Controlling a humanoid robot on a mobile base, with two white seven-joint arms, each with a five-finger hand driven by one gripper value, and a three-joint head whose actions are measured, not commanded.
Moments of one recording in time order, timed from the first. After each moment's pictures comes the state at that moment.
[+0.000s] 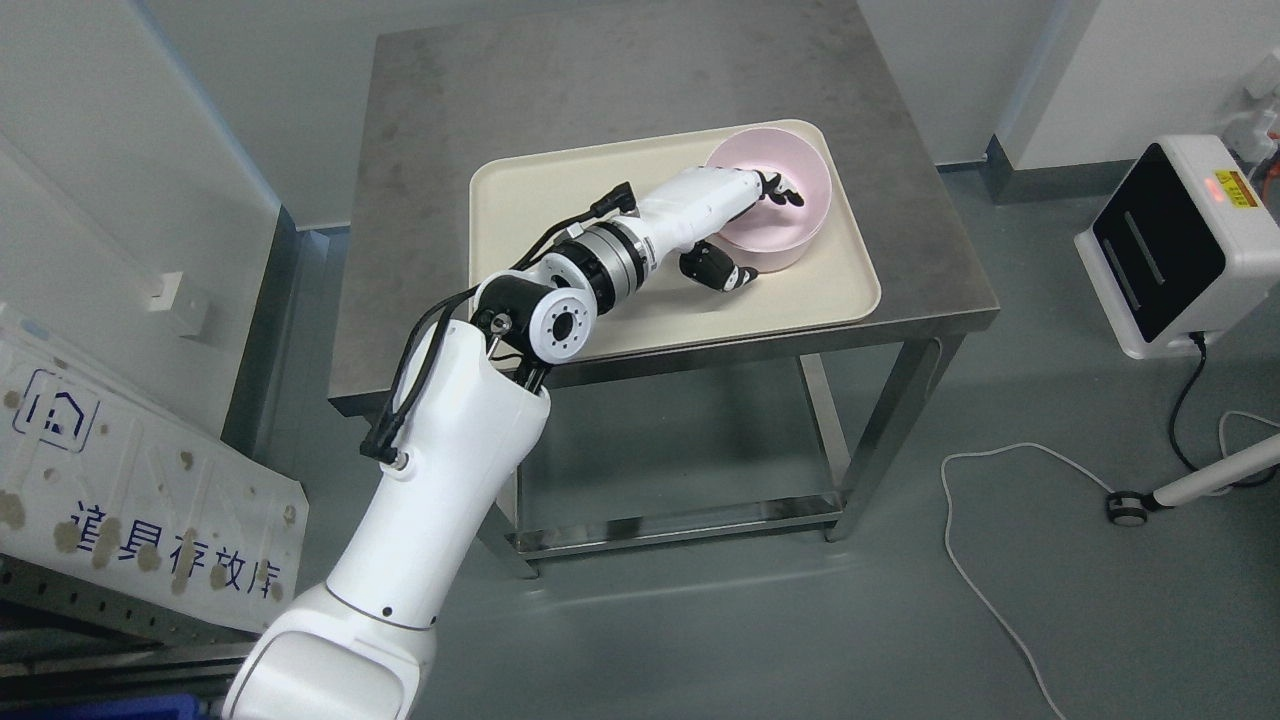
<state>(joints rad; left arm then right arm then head) -0.82 0.00 -0.46 -1.28 -0.78 -0.08 -0.54 0.04 0.00 0.00 -0.04 0.00 -0.18 0.00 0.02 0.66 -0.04</state>
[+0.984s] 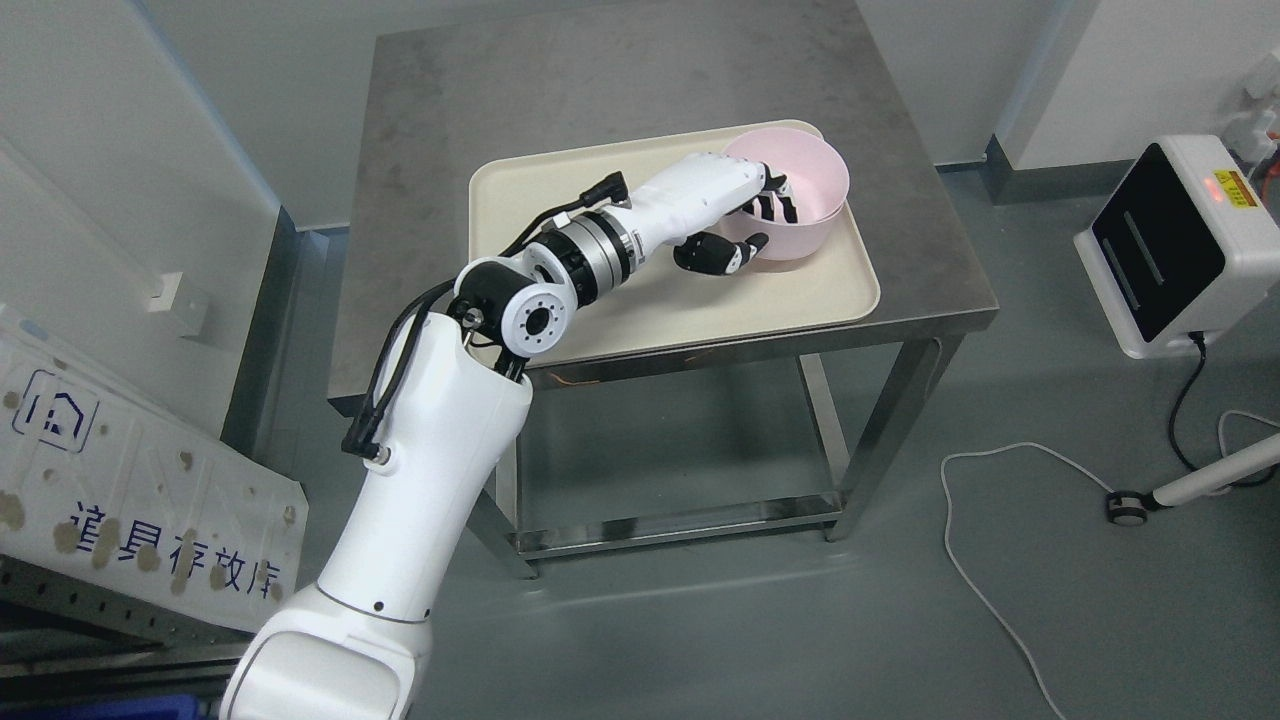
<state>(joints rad) -0.82 0.00 -0.36 -1.28 -0.76 -0.28 -0.56 0.04 0.00 0.00 -0.04 0.00 -0.18 0.01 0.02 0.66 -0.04</state>
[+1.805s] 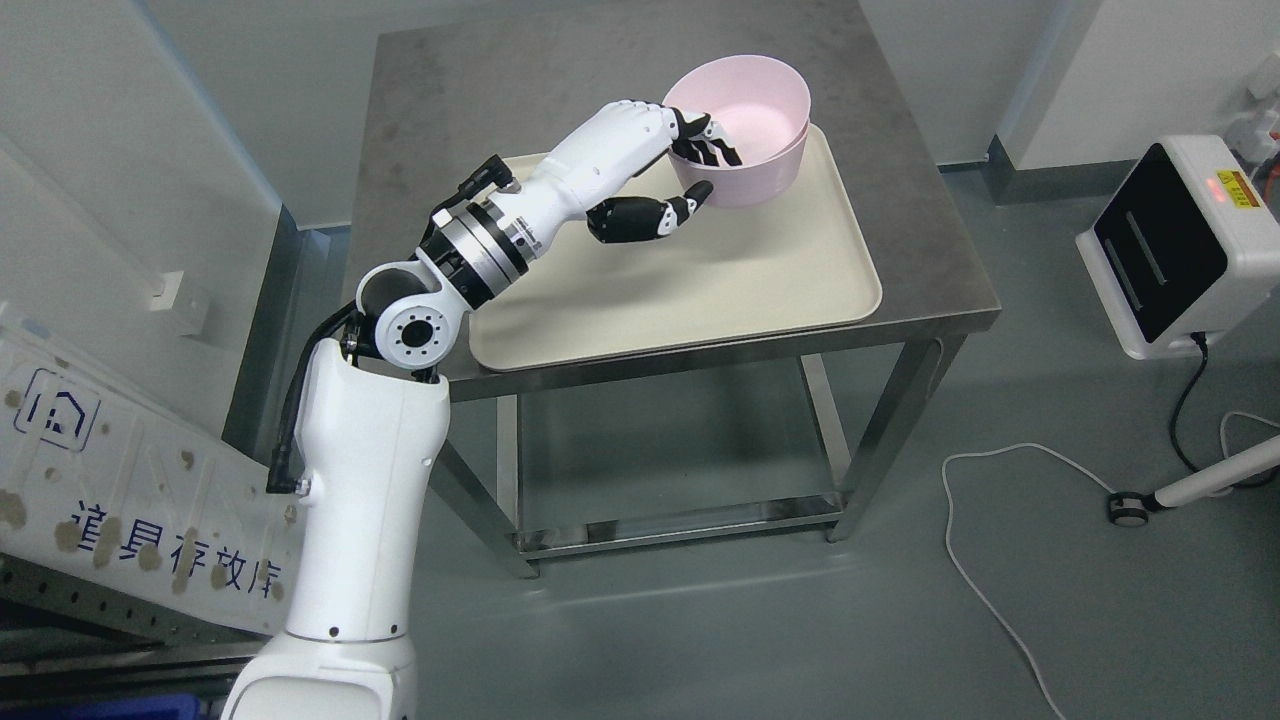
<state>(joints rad) -0.73 0.00 -0.09 -1.36 -0.63 -0.53 -0.59 0.04 0.00 0.00 -0.04 0.00 -0.18 0.01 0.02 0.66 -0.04</state>
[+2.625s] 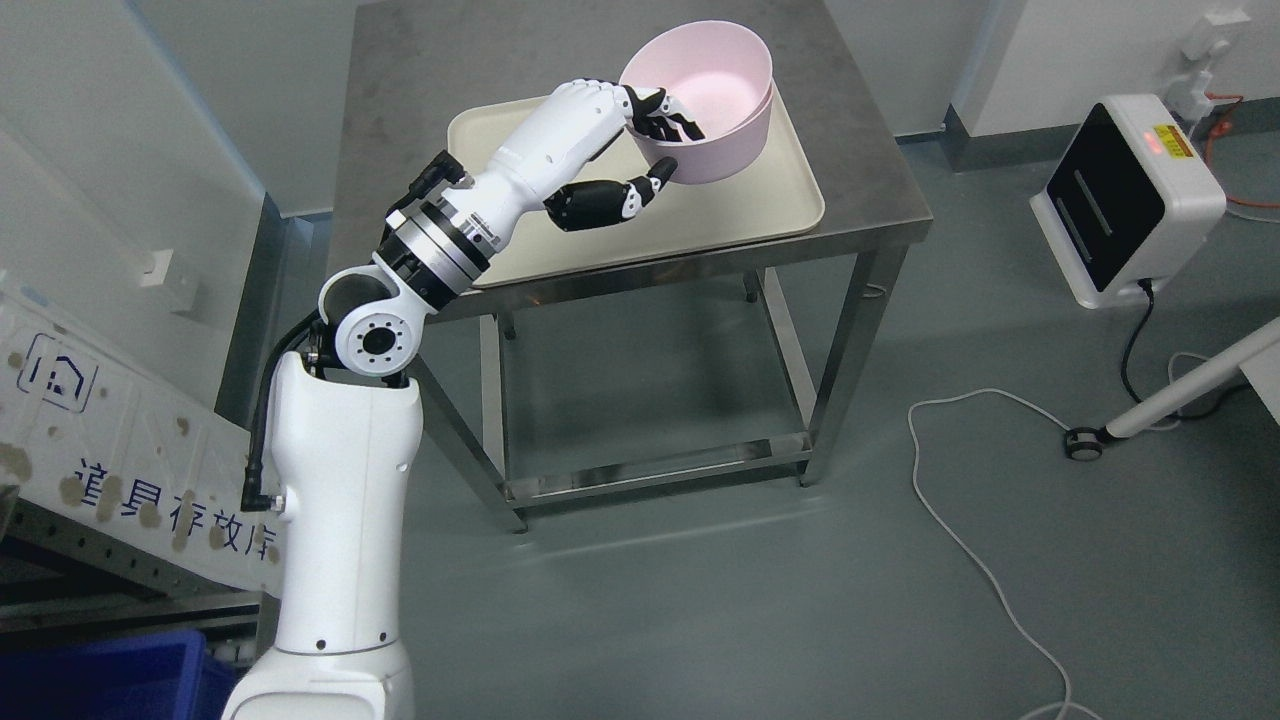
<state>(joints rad) -0.71 0.00 -0.02 -1.41 -0.62 -0.56 -0.59 0.04 0.00 0.00 -0.04 0.00 -0.18 0.01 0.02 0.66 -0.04</state>
